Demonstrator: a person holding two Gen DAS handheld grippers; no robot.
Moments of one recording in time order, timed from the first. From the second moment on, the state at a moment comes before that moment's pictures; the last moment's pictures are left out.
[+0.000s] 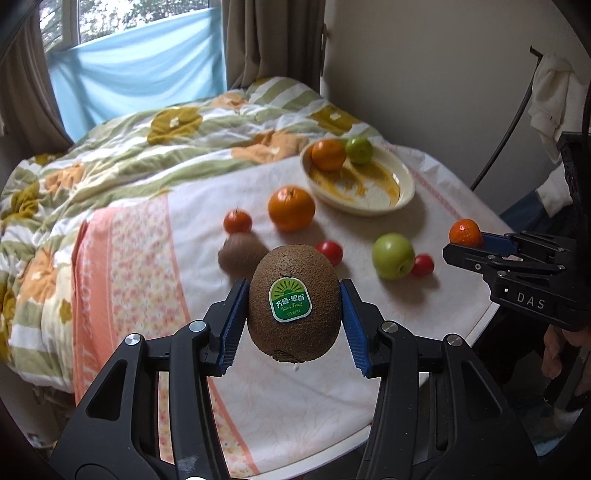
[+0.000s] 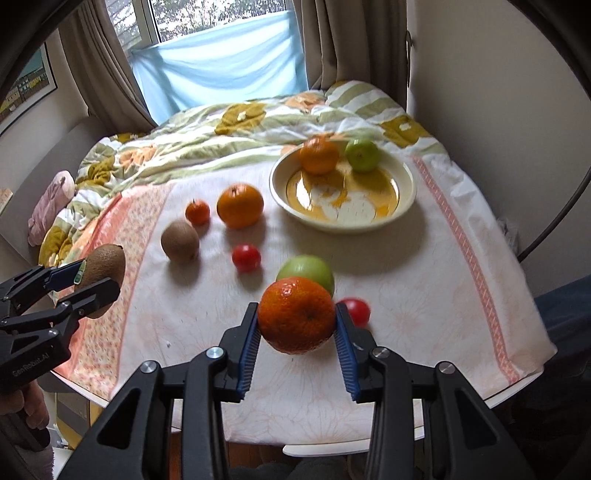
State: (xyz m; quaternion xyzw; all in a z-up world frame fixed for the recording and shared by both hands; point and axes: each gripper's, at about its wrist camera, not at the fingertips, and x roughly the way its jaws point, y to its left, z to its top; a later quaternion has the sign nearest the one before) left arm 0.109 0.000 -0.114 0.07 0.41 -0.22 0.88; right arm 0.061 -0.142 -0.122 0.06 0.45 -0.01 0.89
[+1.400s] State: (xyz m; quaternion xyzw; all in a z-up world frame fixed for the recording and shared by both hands) left arm 0.282 -0.179 -0.186 0.09 0.47 -0.14 0.87; right arm 0.250 -0.303 -0.155 0.03 0.49 0.09 0.87
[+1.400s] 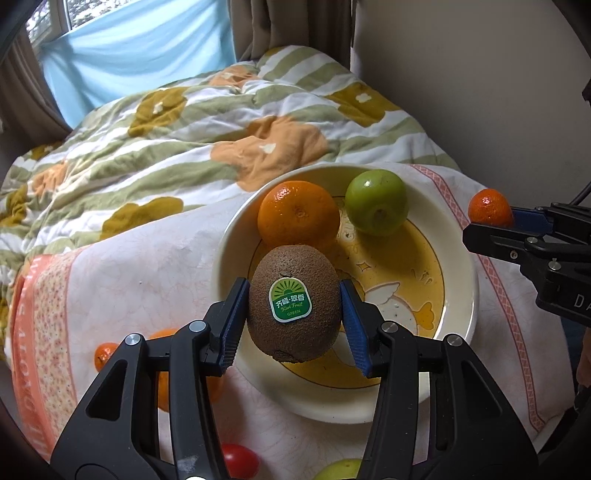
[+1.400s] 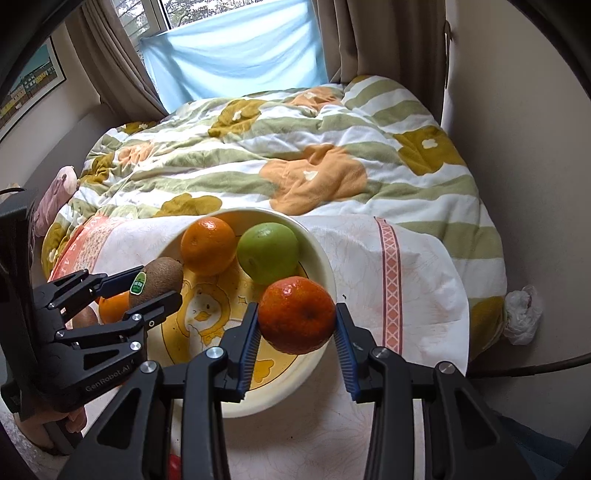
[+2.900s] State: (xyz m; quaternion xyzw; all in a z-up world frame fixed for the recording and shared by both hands) left arm 0.225 -0.113 -0.137 0.02 0.45 -0.09 0.89; right arm 0.267 -0.281 -0.183 -0.01 0.49 0.15 0.86
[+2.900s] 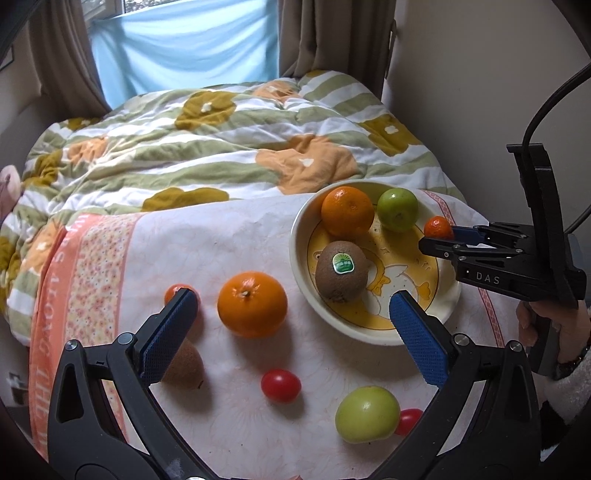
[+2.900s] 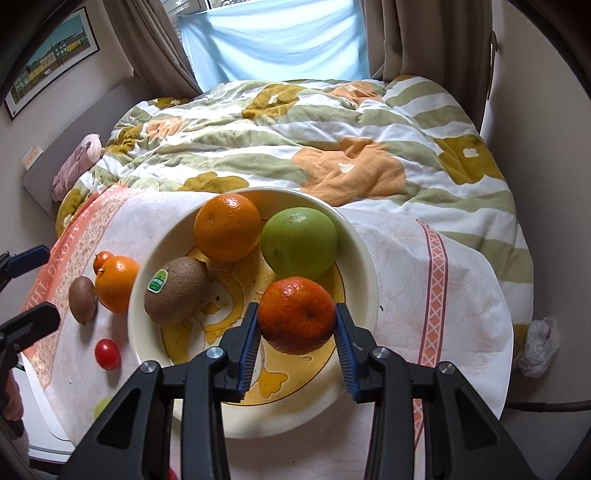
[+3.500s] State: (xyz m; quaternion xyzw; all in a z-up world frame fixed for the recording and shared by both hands) left arm 0.213 -0.104 -0.139 0.01 0.46 -0.07 0.88; right arm 0.260 -0.285 -0.176 -0.02 0.44 0.16 0.88
